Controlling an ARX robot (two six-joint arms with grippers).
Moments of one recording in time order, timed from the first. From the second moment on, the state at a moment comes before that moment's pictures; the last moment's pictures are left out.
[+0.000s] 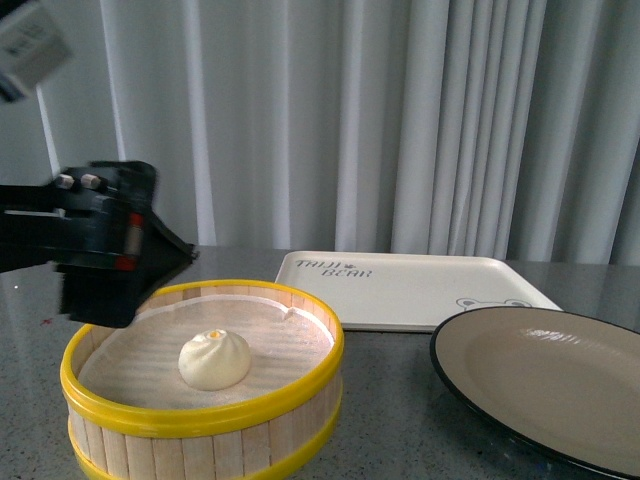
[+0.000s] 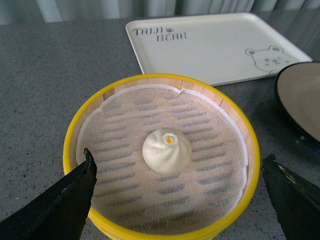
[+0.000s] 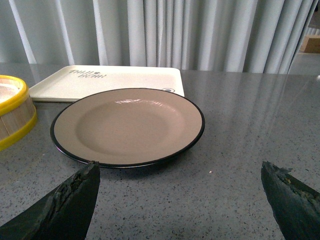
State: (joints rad) left arm -0.29 1.19 0.75 0.14 0.04 0.01; right arm 0.00 0.00 0.01 0.00 0.00 -0.01
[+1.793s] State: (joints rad) left arm -0.37 1.72 1.24 -0.20 -0.12 -0.15; right arm 0.00 0.00 0.01 0.00 0.00 -0.01
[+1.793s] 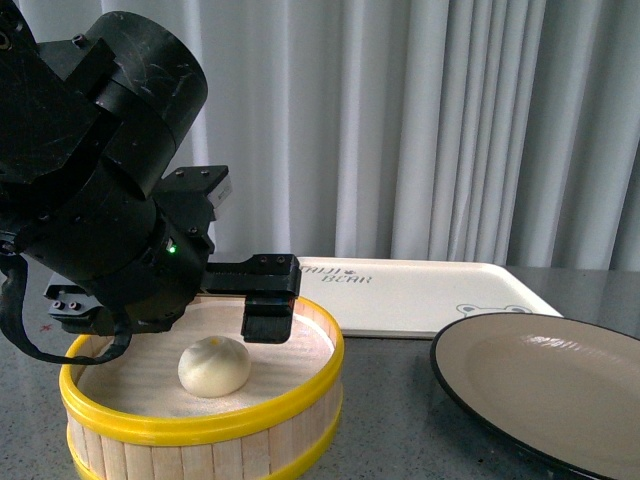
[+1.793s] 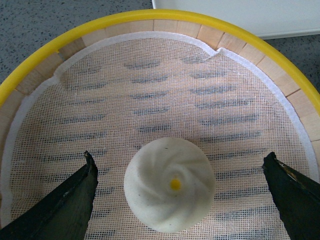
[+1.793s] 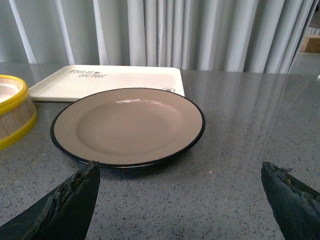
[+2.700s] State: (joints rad) left arm -0.40 1.74 1.22 -0.18 -0.15 -0.10; right arm 0.00 0.00 0.01 0.00 0.00 -0.01
